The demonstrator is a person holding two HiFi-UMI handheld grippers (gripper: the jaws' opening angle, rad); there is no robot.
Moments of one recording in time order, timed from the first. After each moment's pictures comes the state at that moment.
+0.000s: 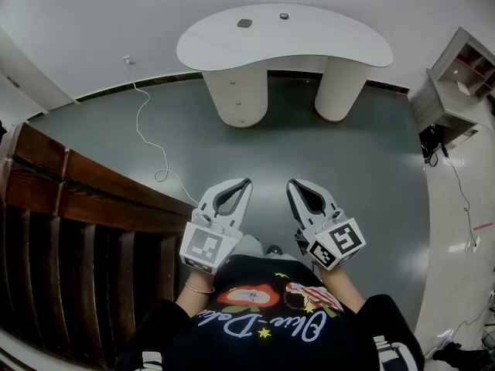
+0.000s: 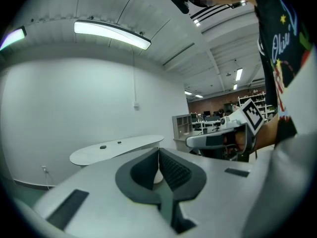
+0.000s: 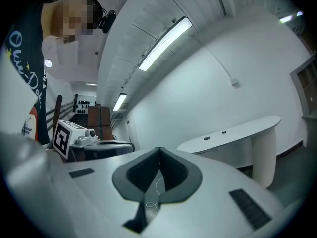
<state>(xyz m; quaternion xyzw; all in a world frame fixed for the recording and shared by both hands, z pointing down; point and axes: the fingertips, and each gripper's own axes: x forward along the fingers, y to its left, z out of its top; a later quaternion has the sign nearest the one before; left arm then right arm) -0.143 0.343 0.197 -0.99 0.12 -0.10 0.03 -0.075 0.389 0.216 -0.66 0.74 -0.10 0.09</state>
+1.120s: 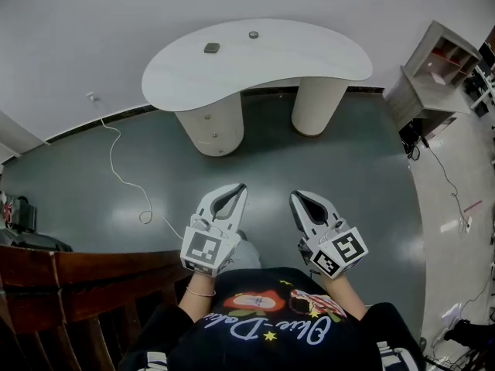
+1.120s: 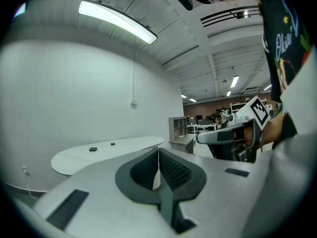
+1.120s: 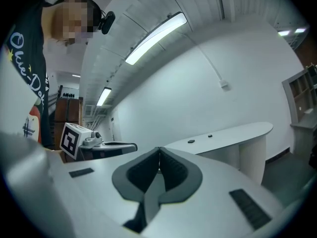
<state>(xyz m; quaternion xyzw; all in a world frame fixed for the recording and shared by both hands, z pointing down) -0.044 0.205 0.215 -0.99 0.05 -0.10 0.02 0.018 0.288 0.222 -0.72 0.69 -0.10 0.07</state>
